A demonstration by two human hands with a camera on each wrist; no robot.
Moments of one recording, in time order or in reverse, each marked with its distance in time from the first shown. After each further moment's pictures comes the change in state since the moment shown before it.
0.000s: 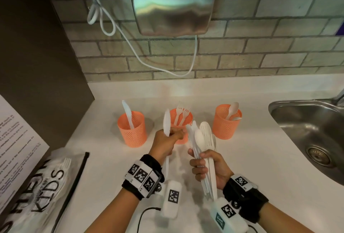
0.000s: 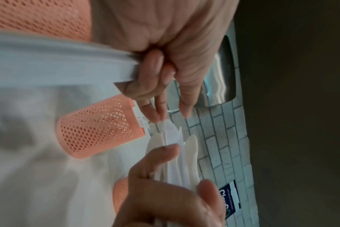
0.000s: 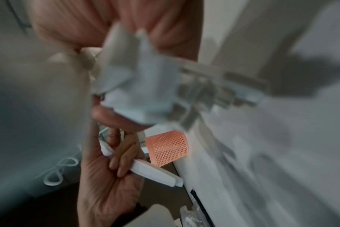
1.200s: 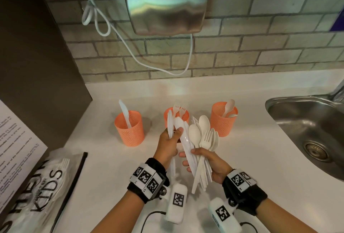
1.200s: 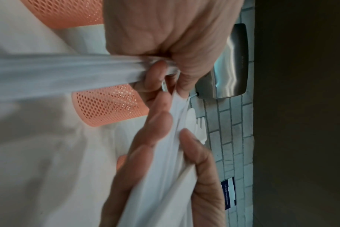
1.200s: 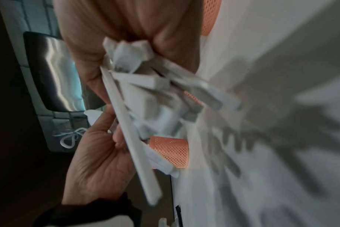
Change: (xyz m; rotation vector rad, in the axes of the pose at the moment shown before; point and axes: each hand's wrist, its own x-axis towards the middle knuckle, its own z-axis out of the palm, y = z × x) left_hand -0.012 -0.009 0.021 -0.167 -0.027 0.045; right_hand -0.009 -0.002 0.012 -0.401 0.314 -0.128
